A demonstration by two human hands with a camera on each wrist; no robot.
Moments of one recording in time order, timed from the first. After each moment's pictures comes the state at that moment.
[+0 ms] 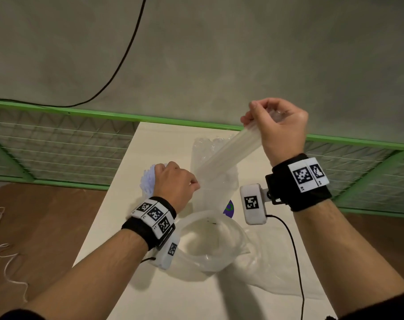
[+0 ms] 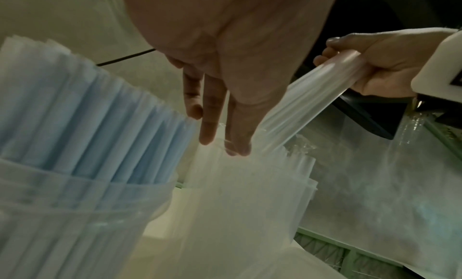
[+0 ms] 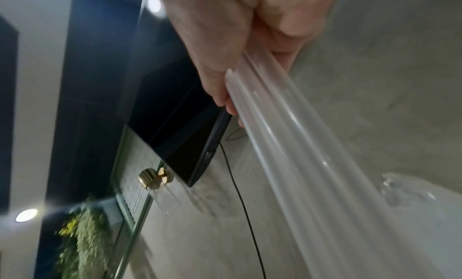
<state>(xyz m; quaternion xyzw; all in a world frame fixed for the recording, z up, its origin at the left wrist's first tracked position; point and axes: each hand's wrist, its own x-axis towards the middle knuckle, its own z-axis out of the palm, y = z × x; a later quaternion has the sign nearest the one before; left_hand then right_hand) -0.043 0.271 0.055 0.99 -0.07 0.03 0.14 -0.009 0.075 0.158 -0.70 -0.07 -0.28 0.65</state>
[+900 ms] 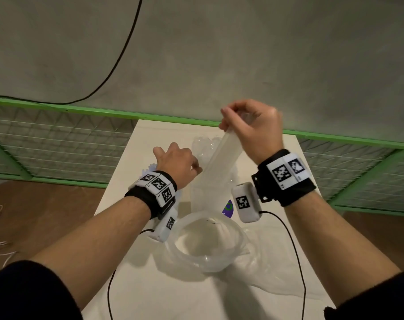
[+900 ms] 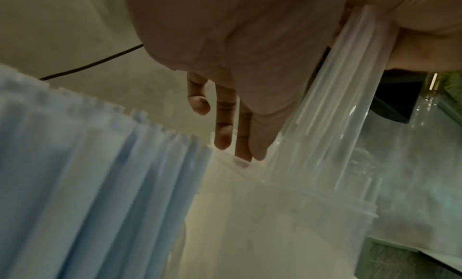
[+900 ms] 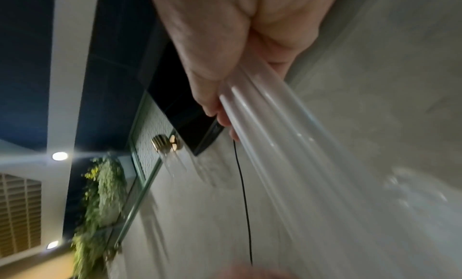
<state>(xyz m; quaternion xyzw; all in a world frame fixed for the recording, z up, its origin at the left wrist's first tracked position) 0.001 0.267 0.074 0.99 -0.10 -0.01 0.06 0.005 0.095 0.147 -0.78 -0.19 -0.24 0.55</state>
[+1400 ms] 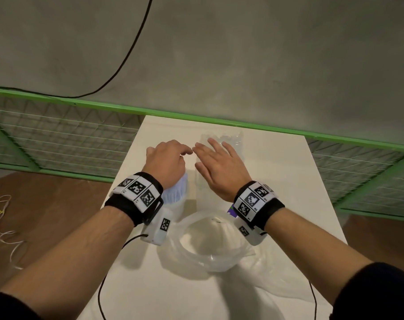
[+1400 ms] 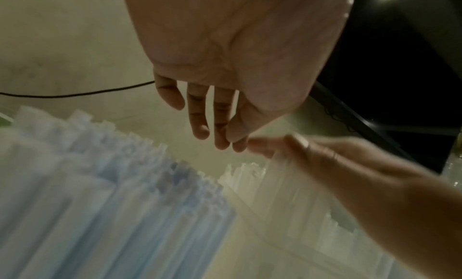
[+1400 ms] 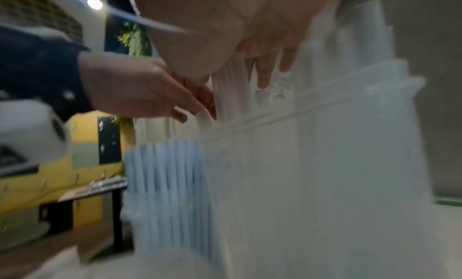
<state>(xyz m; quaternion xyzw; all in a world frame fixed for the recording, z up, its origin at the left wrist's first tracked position) -0.010 0.305 0.077 0.97 -0.06 0.03 0.23 -0.001 0.126 0.046 -0.95 -0.29 -0.11 0.06</state>
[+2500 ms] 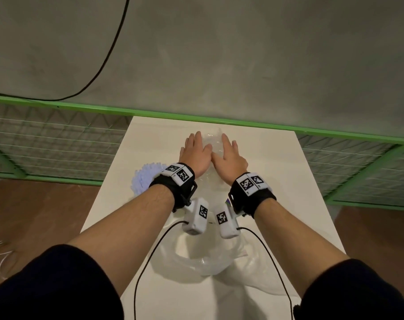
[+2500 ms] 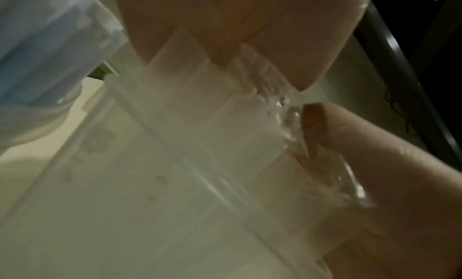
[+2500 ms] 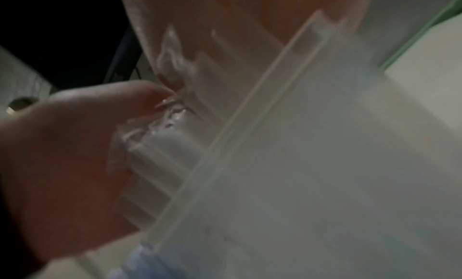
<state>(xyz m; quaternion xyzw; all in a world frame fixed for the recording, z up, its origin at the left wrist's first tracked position) 0.043 0.218 0.053 0.90 0.00 -0.12 0.43 0.028 0.102 0.046 -0.92 0.04 0.04 0.38</state>
